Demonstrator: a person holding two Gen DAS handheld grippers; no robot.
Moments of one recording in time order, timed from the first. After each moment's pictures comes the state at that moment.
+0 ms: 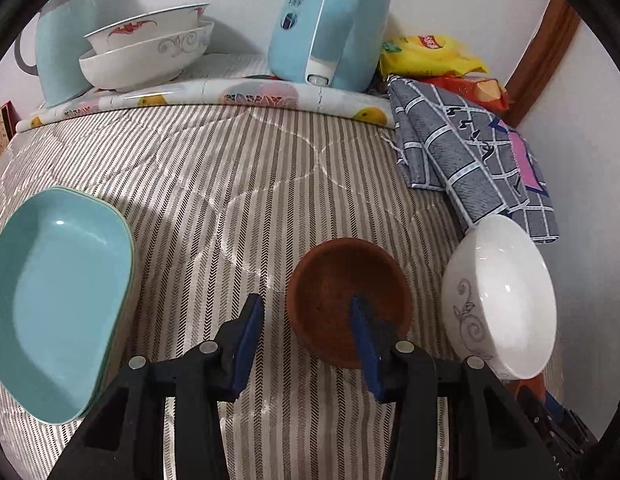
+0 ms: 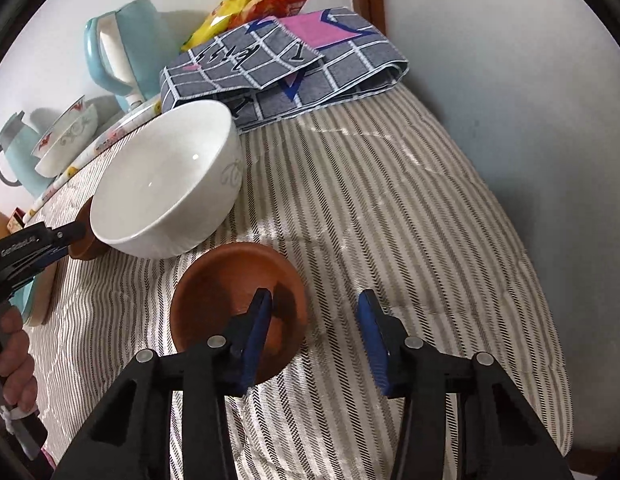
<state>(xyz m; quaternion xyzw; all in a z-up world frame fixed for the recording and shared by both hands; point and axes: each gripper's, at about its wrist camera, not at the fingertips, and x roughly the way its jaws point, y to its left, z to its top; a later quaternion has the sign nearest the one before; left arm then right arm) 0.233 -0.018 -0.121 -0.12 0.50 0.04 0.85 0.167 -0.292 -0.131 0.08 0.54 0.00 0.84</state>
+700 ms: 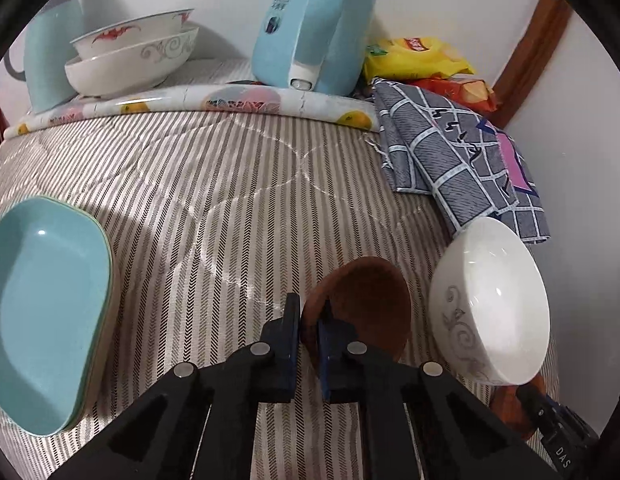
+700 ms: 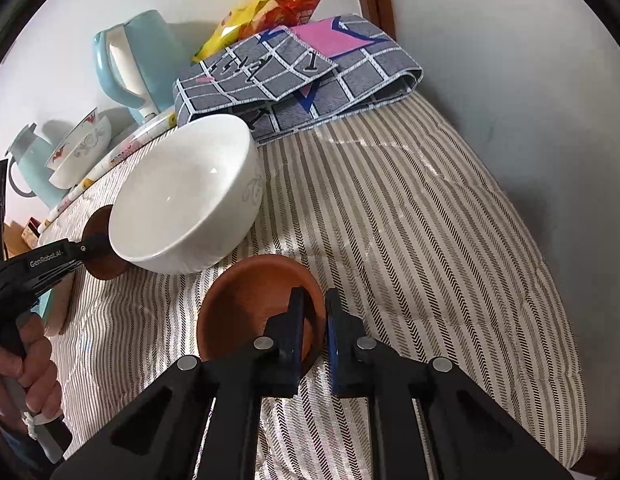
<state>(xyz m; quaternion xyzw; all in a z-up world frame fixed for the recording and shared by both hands) 0.235 -0.024 -0.120 -0.12 0.49 0.01 0.86 0.172 -0.289 -0.128 0.11 0.52 0.02 0.85</state>
